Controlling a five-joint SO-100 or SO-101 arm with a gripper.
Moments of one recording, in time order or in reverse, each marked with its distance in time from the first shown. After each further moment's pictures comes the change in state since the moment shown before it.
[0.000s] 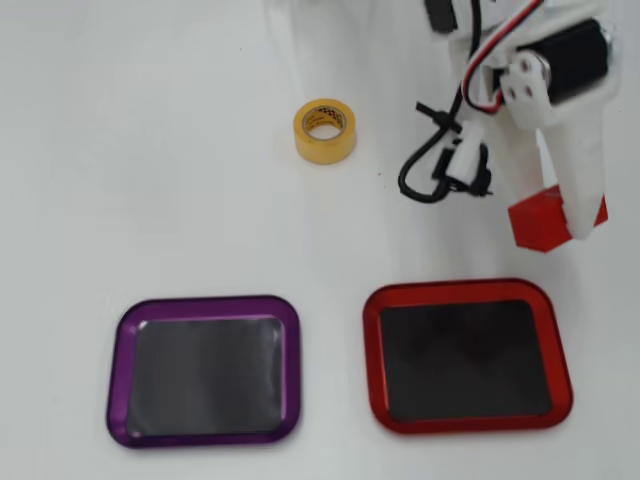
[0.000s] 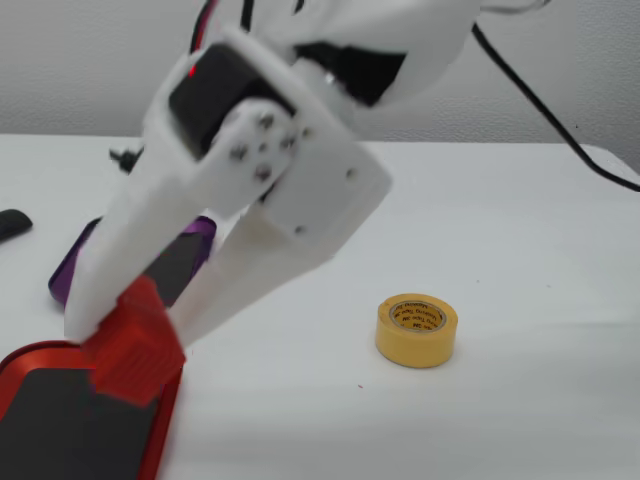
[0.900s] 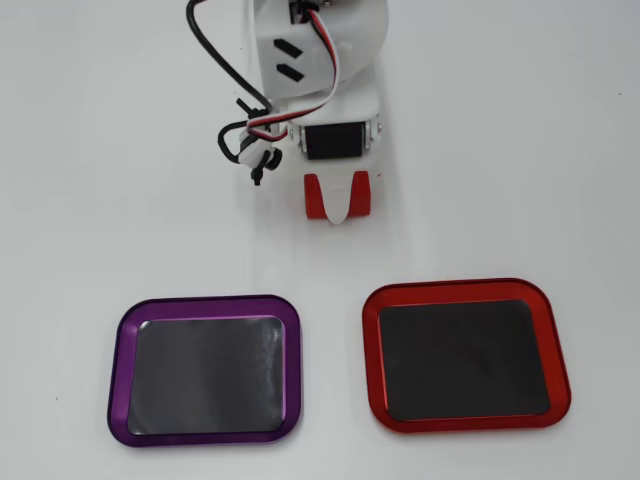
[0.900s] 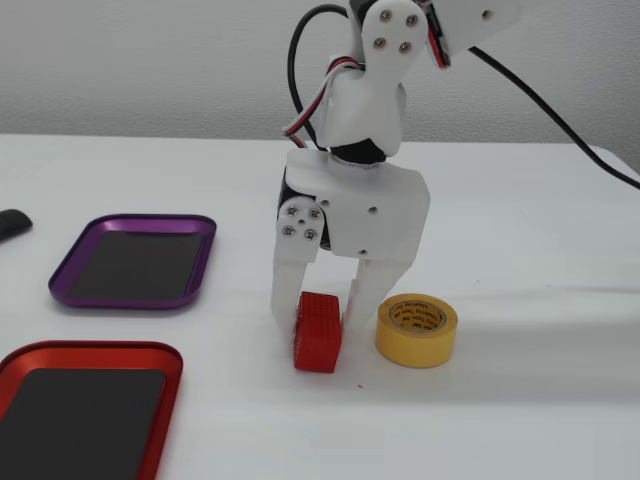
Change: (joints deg) arm 19.0 -2.5 11.2 22.8 11.5
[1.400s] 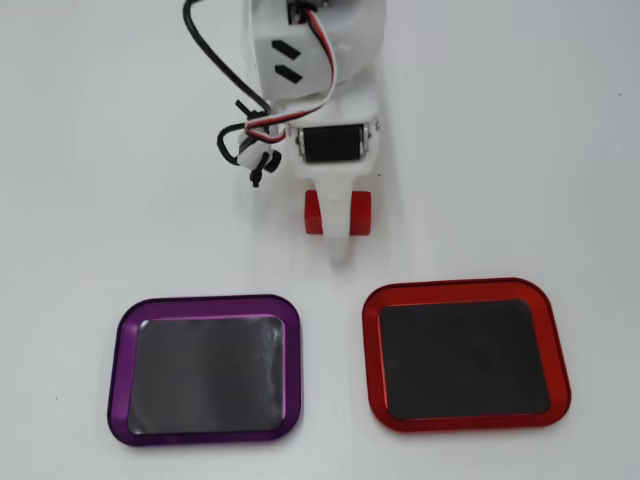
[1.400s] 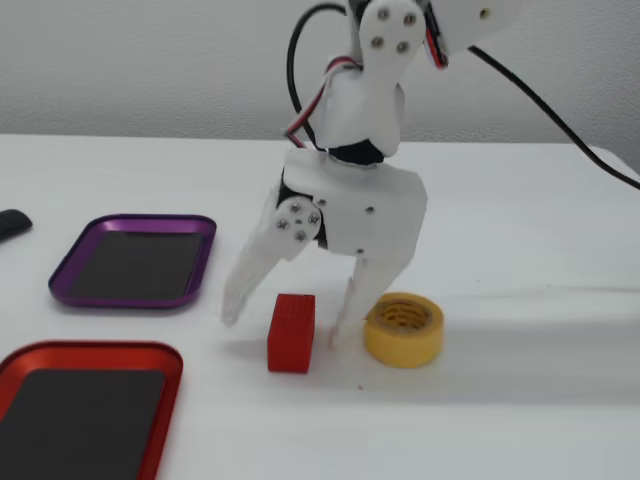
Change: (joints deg) arm 0.1 0.0 -0.1 0.4 0.0
